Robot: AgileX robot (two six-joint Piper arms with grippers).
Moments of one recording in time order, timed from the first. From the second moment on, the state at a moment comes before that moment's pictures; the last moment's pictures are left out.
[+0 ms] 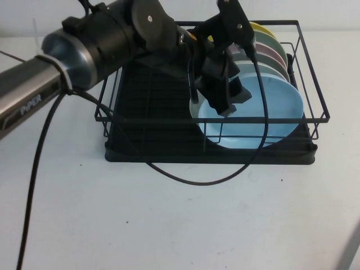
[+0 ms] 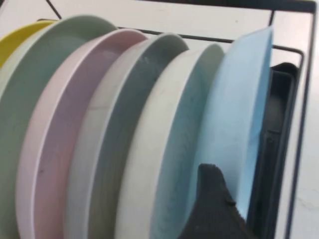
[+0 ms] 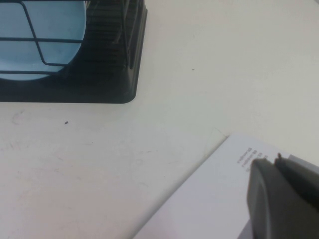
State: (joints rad) right arm 0.02 -0.01 0.03 0.03 0.35 -0.01; left arm -0.62 1.91 -1.75 -0.52 0.74 1.18
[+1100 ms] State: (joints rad) right arm 0.02 -0.01 0.03 0.03 0.35 -0.01; left arm -0.62 1.79 -1.88 -0.50 0.73 1.05
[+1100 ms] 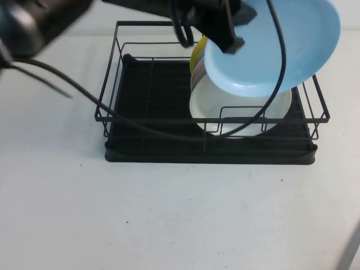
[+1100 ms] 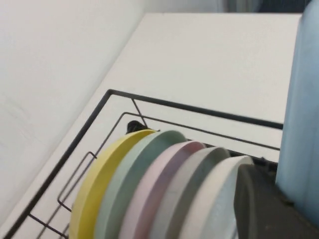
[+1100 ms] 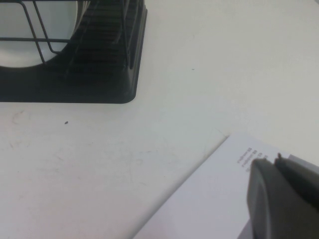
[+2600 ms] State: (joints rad) right arm 0.02 -0.01 0.03 0.03 0.35 -0.01; left arm -0.40 1.64 -0.86 -0.74 0.52 0.71
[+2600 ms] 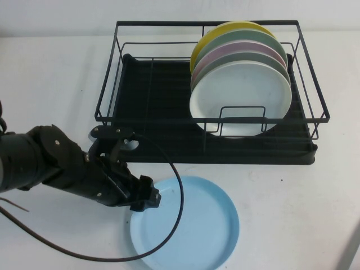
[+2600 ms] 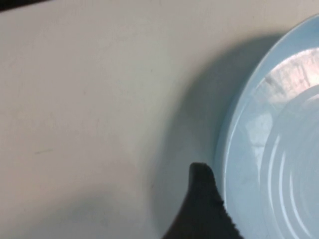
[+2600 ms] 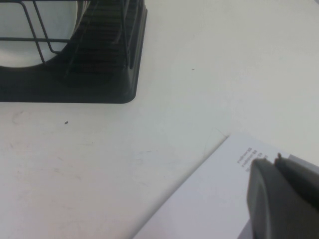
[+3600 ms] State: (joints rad) right arm 0.02 -0.01 0.03 0.03 0.35 -0.01; left arm -0.40 0.85 -0.80 -0.31 0.72 0.39
